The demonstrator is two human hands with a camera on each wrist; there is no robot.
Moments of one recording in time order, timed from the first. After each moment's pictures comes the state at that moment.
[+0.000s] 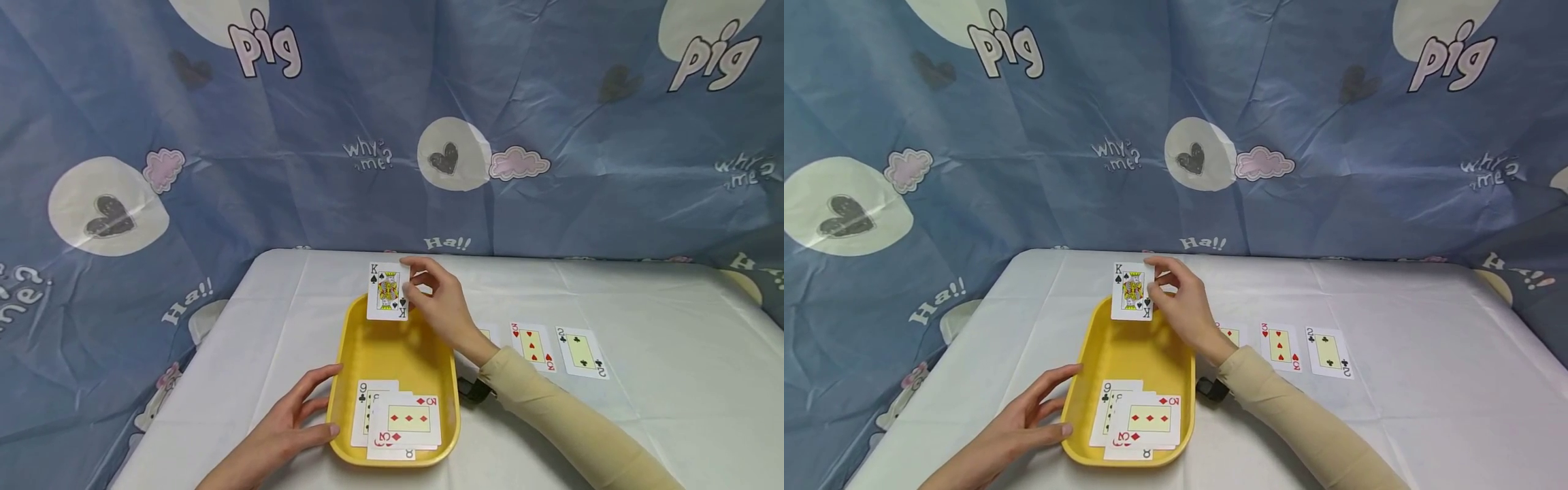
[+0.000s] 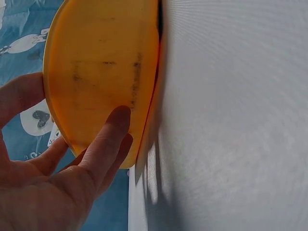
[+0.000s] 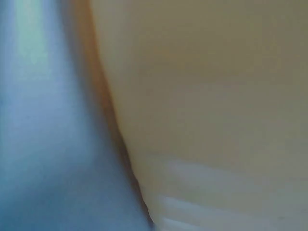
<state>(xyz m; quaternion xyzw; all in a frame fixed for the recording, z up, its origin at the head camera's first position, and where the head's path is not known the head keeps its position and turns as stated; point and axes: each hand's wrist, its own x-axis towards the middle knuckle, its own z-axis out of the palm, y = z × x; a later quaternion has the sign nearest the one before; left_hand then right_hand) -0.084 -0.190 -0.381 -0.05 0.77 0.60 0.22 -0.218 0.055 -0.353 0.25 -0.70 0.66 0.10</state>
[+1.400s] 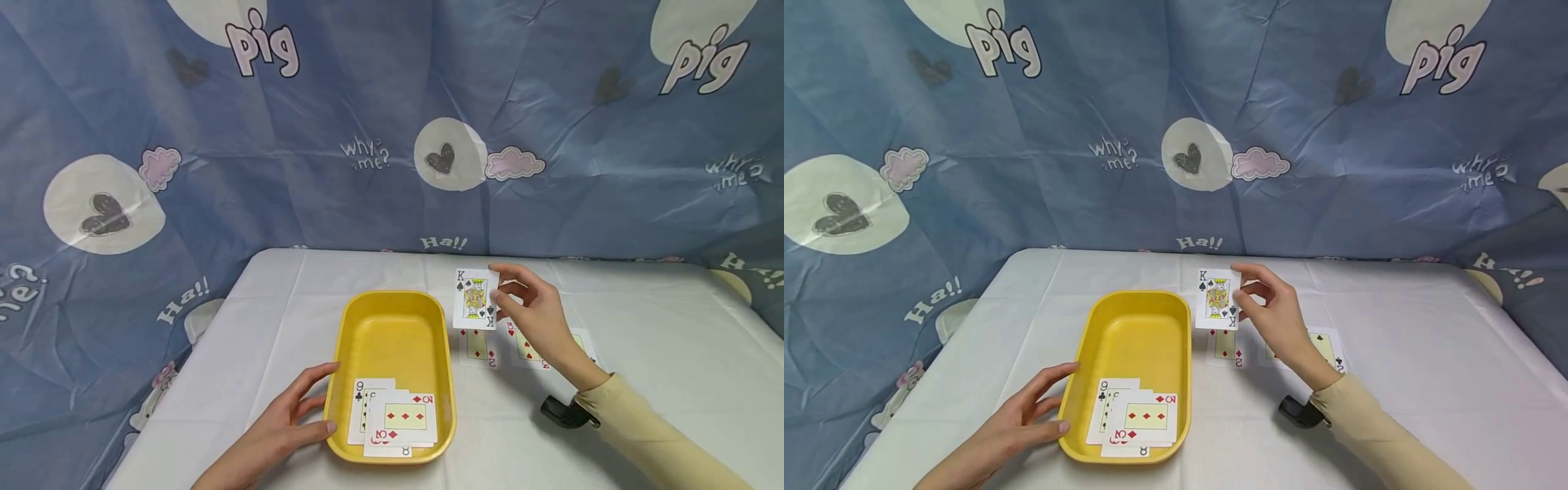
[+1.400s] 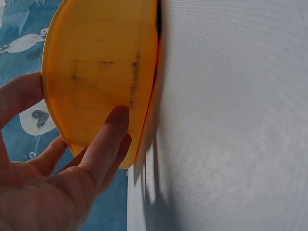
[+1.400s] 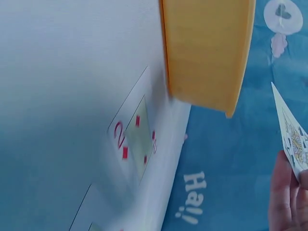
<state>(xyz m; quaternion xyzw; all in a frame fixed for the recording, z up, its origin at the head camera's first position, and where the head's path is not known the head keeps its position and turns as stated) -0.084 -0.194 -0.382 -0.02 0.76 0.61 0.21 -0.200 0.181 -0.361 0.19 -0.74 0.63 0.13</state>
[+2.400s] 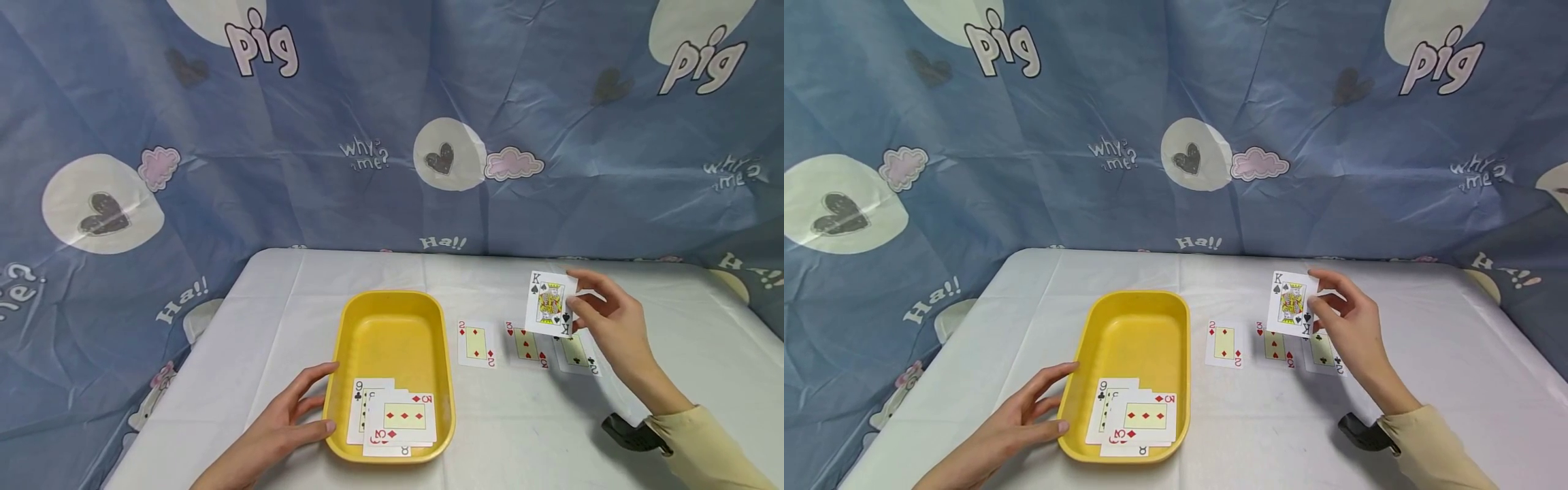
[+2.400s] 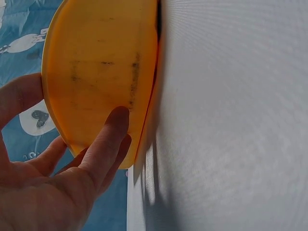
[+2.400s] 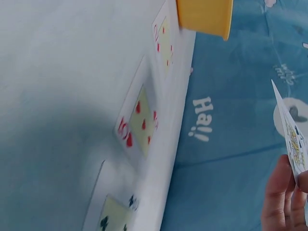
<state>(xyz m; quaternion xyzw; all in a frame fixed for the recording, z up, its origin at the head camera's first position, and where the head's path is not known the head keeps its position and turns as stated) -0.084 -0.195 -0.382 -0.02 0.76 0.61 0.22 -0.177 0.266 -0.362 0.14 -0.71 0.67 0.17</state>
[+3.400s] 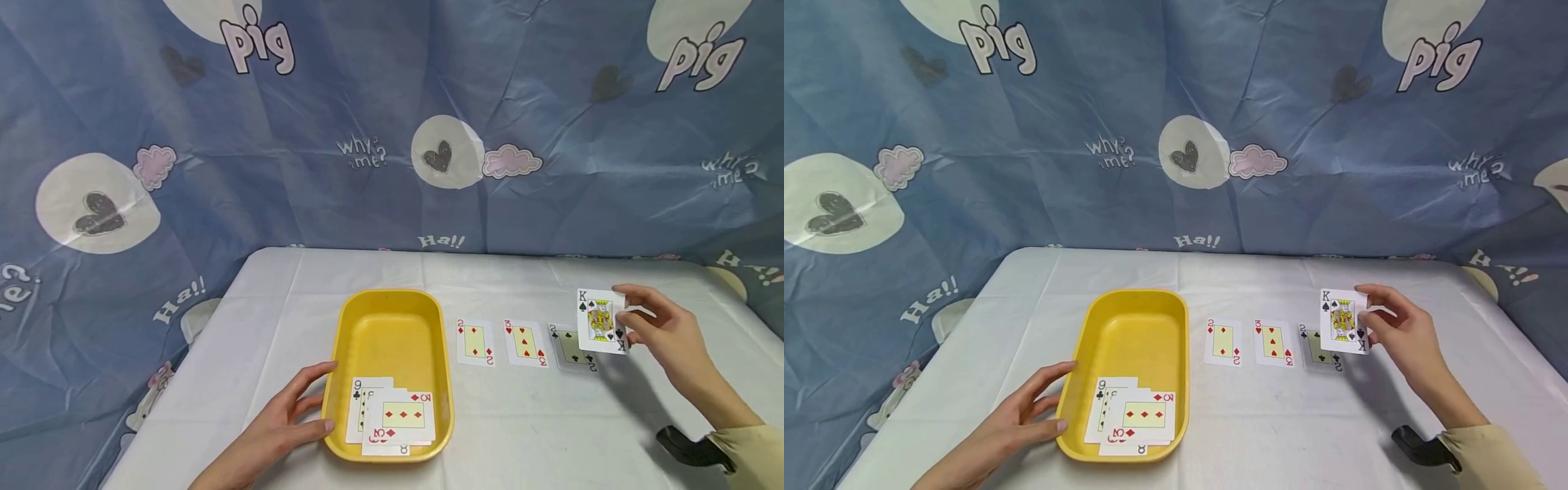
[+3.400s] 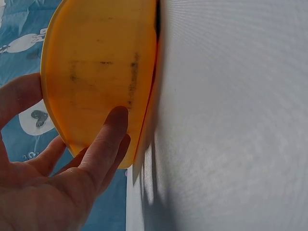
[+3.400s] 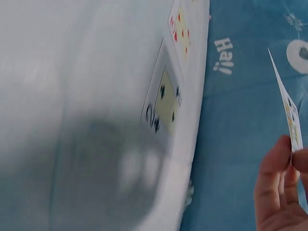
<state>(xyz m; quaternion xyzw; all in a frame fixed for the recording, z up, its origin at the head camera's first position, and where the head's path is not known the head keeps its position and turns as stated) -0.084 -0.195 -0.382 -0.01 0.74 0.63 0.23 -0.160 0.343 -0.372 0.08 -0.75 0.65 0.12</state>
